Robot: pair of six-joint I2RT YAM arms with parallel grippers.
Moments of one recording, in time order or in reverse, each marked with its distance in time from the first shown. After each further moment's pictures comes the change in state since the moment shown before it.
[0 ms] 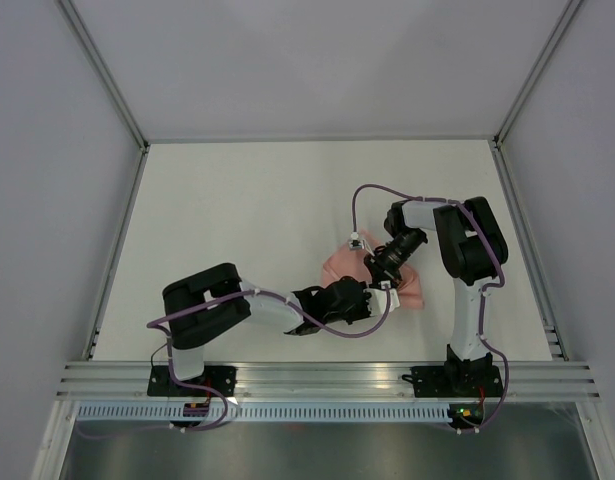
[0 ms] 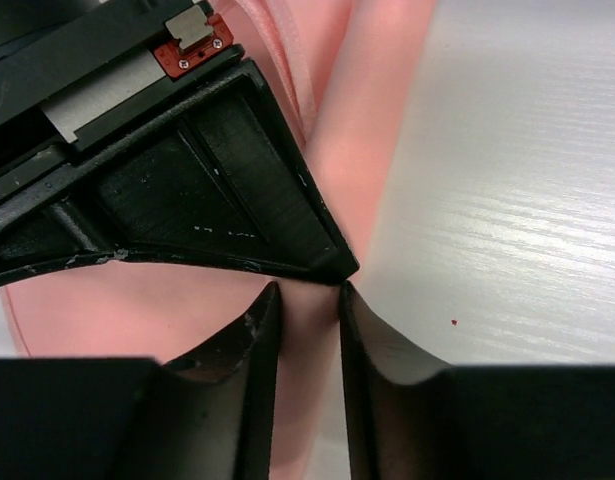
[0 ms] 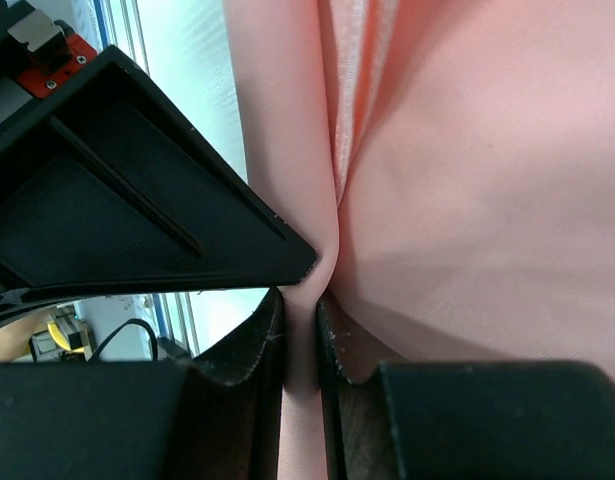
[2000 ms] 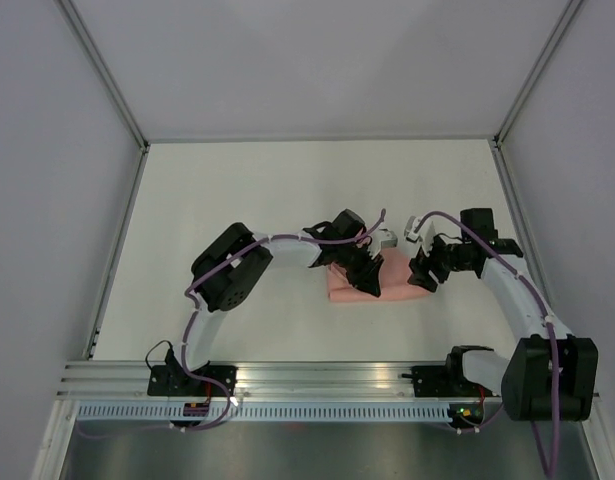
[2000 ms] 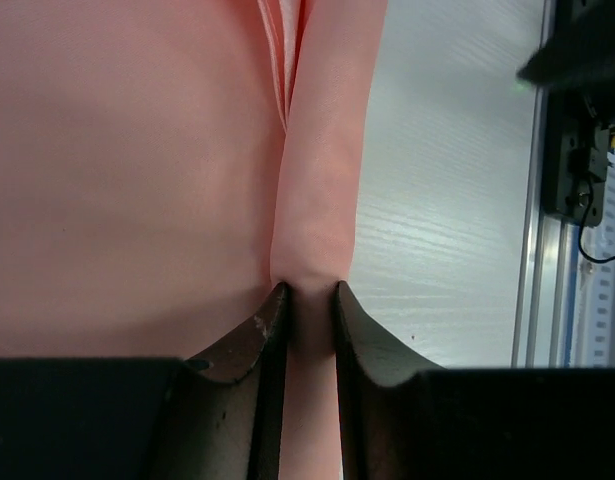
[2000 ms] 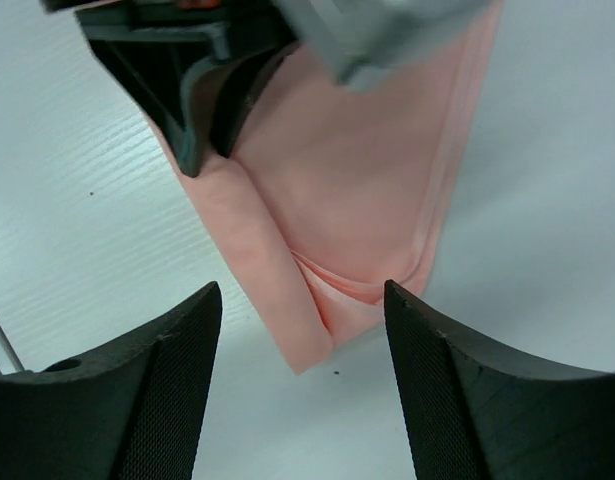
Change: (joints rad) left arm 0.334 0.287 0.509 -0.537 0.820 -0.305; right arm -0.336 -0.927 -0.434 0.445 0.150 0.129
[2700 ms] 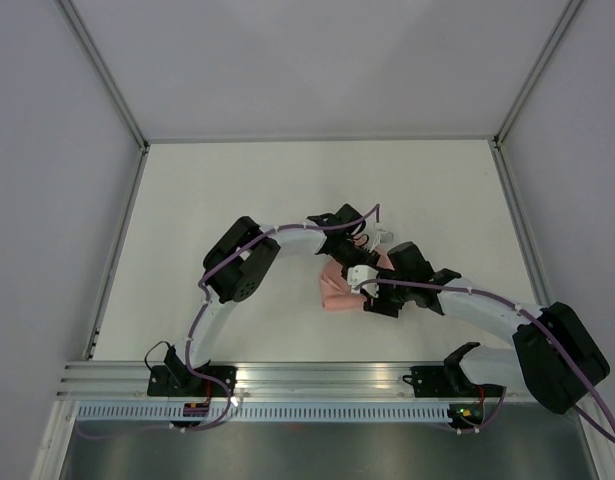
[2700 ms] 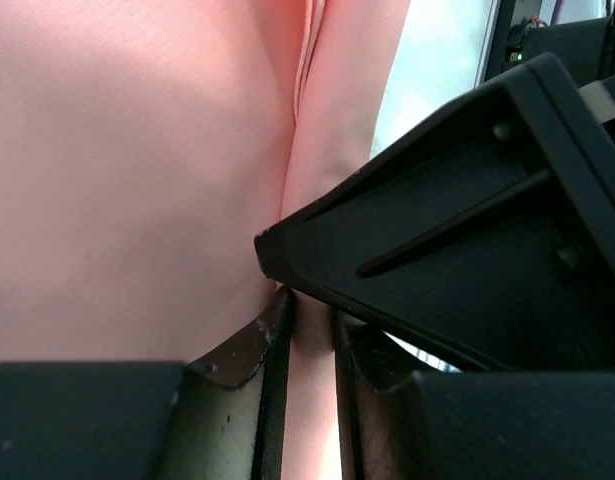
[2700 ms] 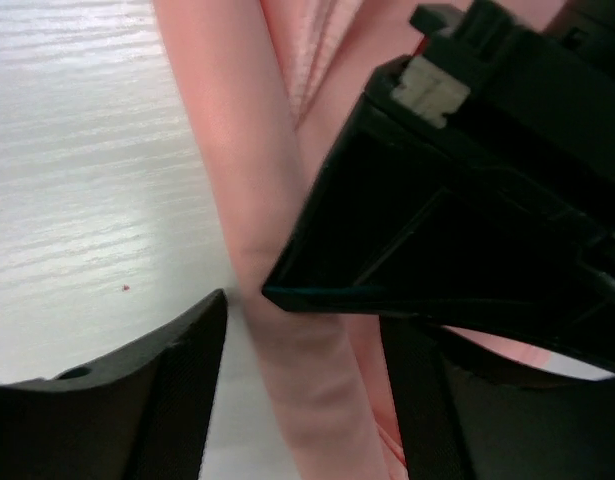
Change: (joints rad) left arm 0.053 0.133 0.199 -0.323 0.193 -0.091; right arm 0.610 0.030 -0.319 0.500 0.362 0.109
